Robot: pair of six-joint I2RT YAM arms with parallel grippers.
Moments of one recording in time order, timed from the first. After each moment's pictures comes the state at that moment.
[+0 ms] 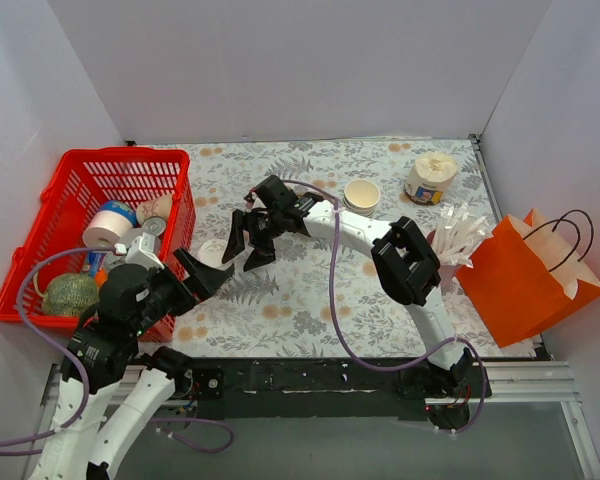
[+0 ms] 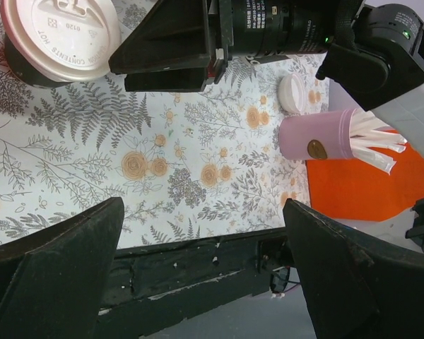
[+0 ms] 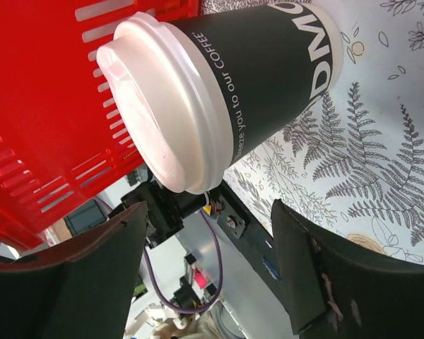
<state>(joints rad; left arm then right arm) -0.38 0.43 0.91 -0.94 0.08 -0.87 0.88 2.20 1.80 -0.46 -0.69 0.94</state>
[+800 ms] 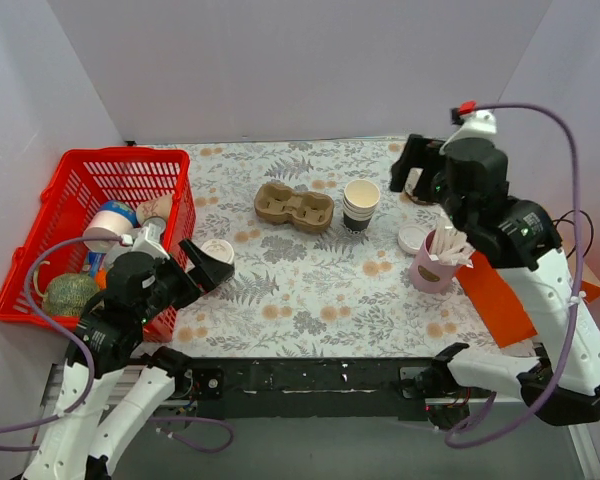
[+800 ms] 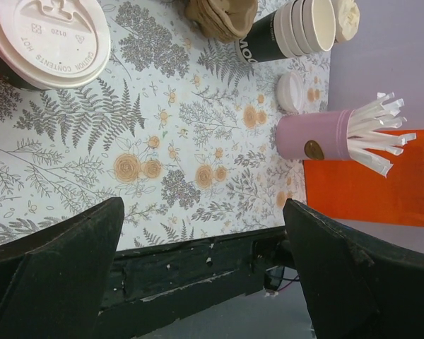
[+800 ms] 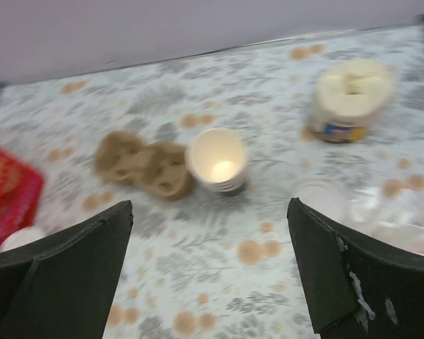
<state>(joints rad) -0.38 0.50 0.94 -0.92 0.09 -0.88 0.71 1.14 1.60 -0.82 0.40 0.44</state>
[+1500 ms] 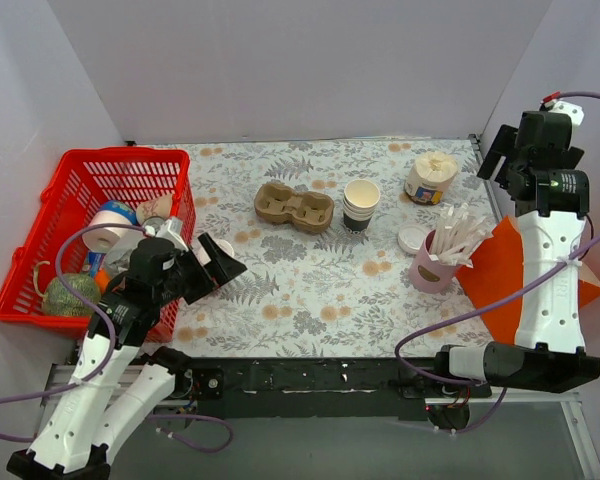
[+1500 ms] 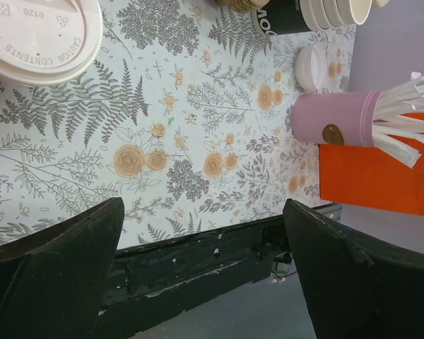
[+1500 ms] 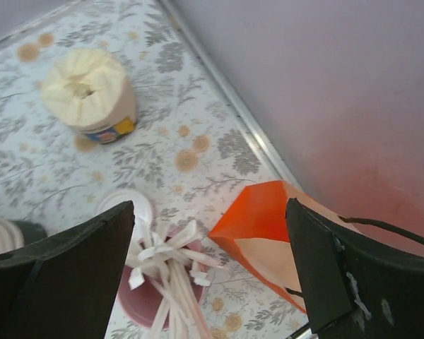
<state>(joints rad) -0.38 0.63 0.86 -0.84 0.17 -0.86 -0.07 1.30 1.71 -1.04 0.47 0.24</state>
